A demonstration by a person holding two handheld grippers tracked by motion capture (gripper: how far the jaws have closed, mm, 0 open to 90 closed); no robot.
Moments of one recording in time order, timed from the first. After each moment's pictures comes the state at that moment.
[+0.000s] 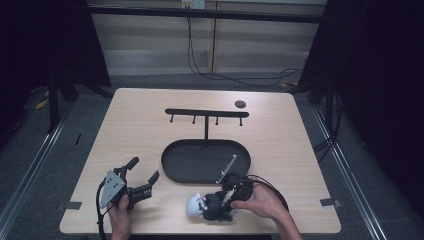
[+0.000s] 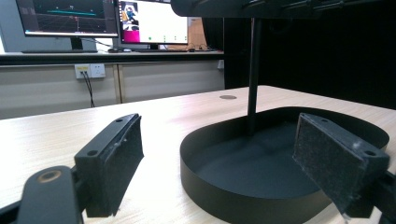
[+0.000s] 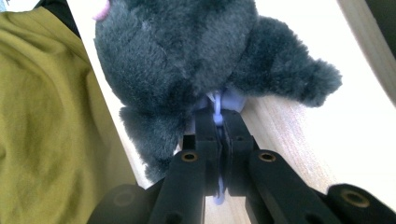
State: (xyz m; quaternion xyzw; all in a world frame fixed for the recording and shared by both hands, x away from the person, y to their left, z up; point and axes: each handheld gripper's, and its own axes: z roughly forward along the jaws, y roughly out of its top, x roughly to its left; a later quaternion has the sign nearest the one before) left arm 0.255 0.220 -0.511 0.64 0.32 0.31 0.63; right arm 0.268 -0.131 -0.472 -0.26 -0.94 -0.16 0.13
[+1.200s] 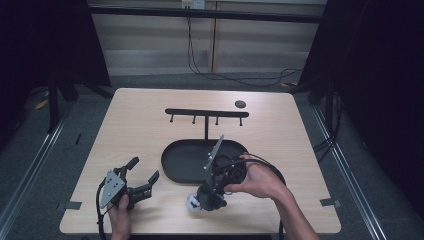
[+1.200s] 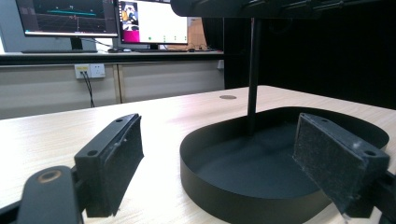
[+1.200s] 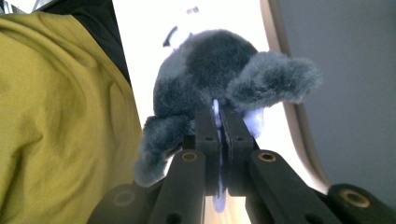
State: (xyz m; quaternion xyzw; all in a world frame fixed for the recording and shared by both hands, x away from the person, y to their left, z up) left arm 0.255 0.220 -0.511 0.64 0.32 0.31 0.63; right arm 0.281 -0.098 -0.384 -0.18 -0.97 -0.15 0.07
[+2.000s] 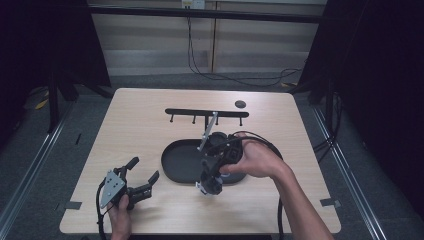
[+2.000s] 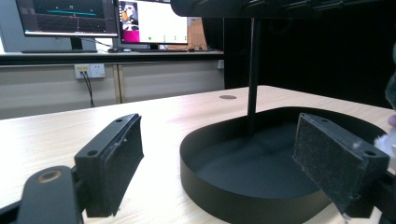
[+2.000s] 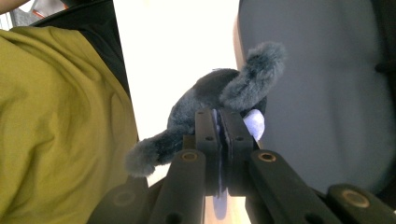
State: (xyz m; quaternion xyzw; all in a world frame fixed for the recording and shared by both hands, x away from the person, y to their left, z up) left arm 0.255 0.221 -0.511 0.64 0.31 0.31 0.63; right arm 0.304 -0.085 -0.332 -0.15 -0.98 -0.14 0.05
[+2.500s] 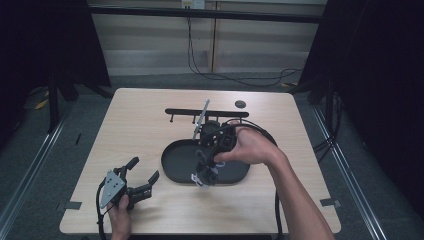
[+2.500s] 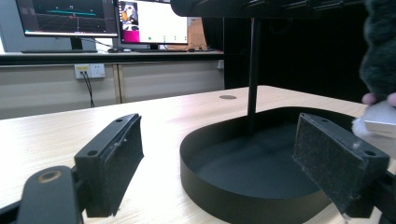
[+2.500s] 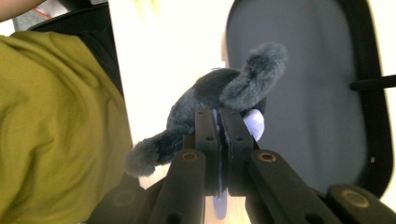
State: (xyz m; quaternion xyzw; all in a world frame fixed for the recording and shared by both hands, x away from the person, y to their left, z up) left arm 0.255 0.220 -0.511 0.64 0.32 0.31 0.63; right arm 0.325 -0.071 -0.314 -0.14 -0.98 -0.14 0.05
